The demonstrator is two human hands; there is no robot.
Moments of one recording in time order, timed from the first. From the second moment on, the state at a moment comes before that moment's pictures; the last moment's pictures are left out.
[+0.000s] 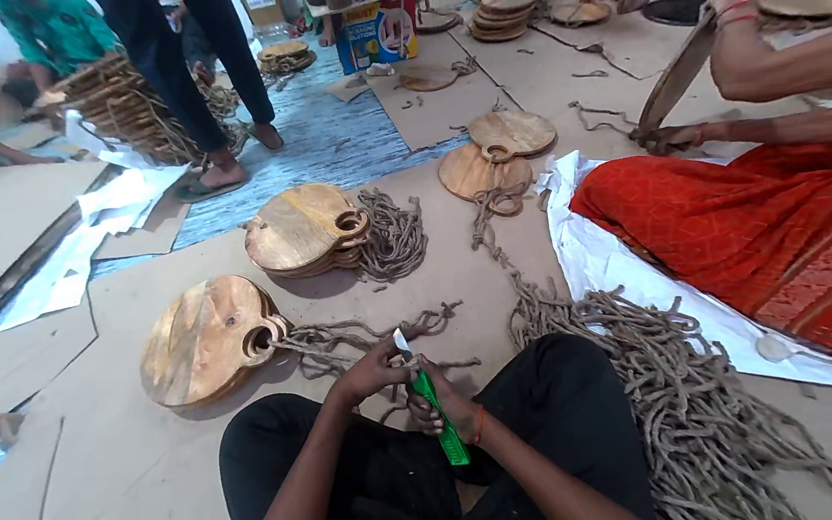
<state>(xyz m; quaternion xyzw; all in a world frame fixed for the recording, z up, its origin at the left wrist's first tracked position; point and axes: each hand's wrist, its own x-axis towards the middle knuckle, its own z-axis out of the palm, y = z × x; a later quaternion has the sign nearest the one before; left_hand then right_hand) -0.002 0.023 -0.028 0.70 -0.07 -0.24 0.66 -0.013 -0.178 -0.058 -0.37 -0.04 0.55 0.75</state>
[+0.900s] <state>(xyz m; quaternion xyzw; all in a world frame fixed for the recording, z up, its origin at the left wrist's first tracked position) 0.040 0.076 -0.001 0.89 0.07 0.00 0.44 -0.008 -0.300 0.027 -0.50 0.19 0.14 0.83</state>
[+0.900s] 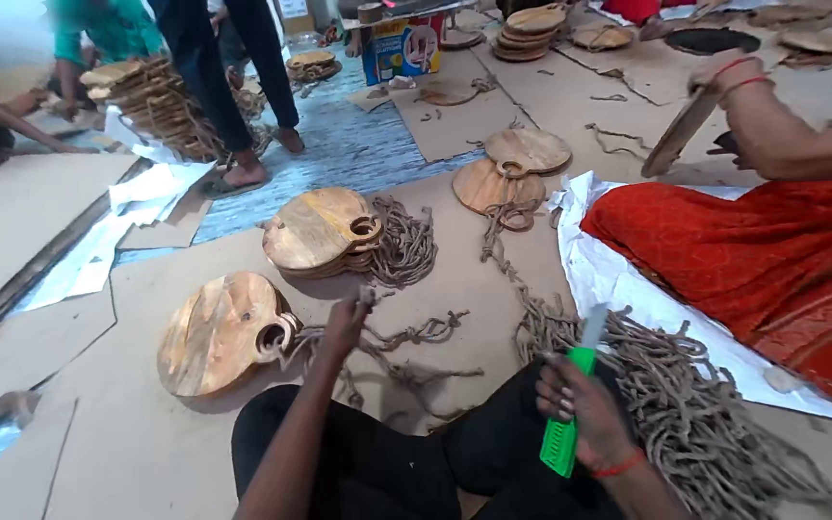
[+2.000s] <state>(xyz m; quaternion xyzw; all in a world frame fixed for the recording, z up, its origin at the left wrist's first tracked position) 0.016 0.170 -0.014 0.87 0.38 -0.29 0.06 0.033 -0.293 -0.010 -0.82 0.08 0.04 0.57</state>
